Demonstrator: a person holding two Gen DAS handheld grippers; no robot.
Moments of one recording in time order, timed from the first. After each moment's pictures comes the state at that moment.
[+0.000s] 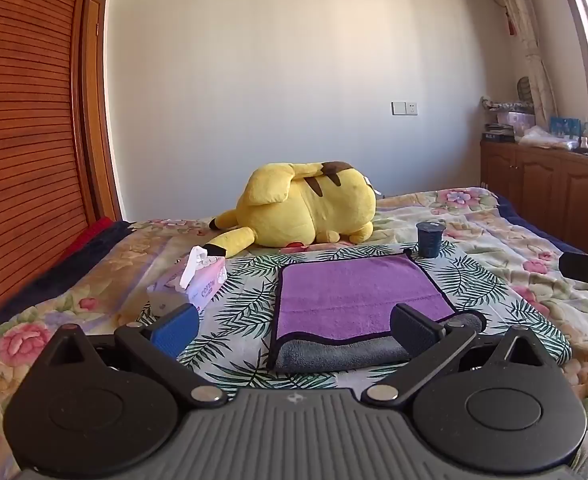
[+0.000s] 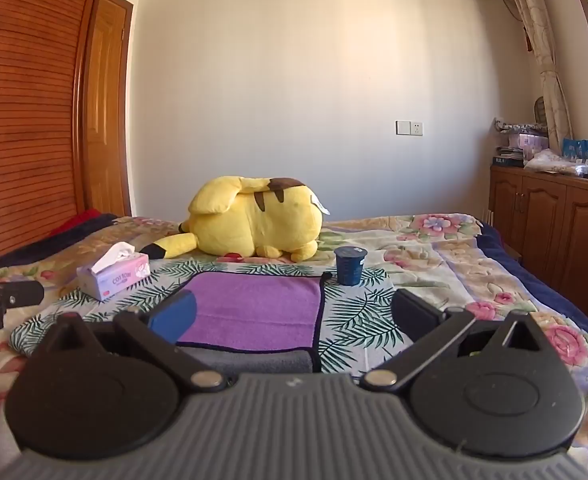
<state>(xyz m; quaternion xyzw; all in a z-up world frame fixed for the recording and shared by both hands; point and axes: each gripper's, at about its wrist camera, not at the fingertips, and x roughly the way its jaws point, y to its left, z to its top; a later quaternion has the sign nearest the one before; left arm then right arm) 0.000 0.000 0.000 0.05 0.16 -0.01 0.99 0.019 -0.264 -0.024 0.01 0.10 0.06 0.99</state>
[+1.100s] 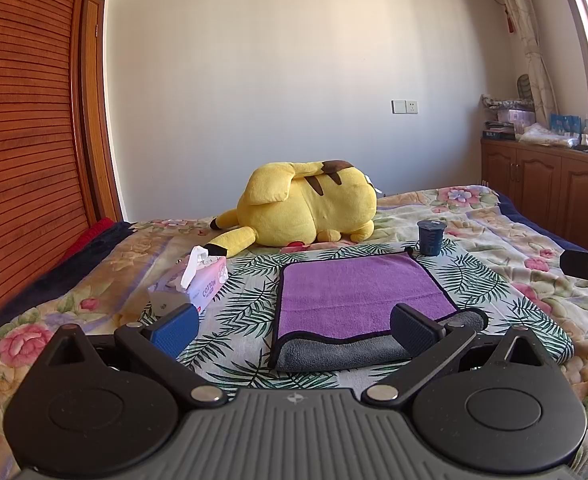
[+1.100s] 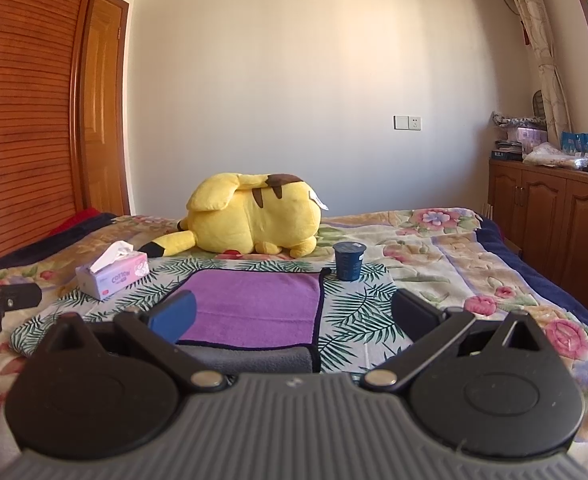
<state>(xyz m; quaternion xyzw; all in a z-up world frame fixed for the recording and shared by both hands) 0.002 0.002 -0.001 0.06 0.16 -0.01 0.98 0.019 -0.267 -0.031 0.01 0.11 0.06 0.99</state>
